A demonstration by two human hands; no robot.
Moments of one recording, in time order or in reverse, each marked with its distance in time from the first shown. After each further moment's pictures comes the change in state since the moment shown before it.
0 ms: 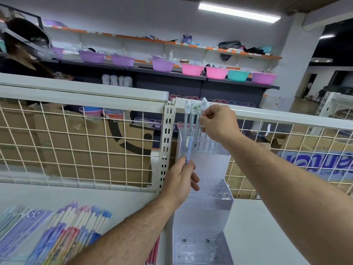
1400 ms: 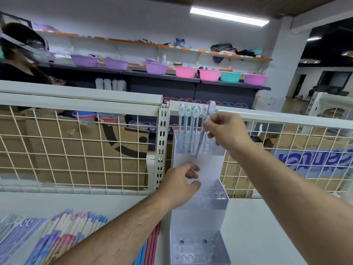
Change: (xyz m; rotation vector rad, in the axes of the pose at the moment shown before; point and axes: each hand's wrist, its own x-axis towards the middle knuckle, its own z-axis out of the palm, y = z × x) left_hand 0.011 -0.013 -0.007 0.433 -0.167 0.169; right_hand -0.035 0.001 -0.035 0.240 -0.054 0.087
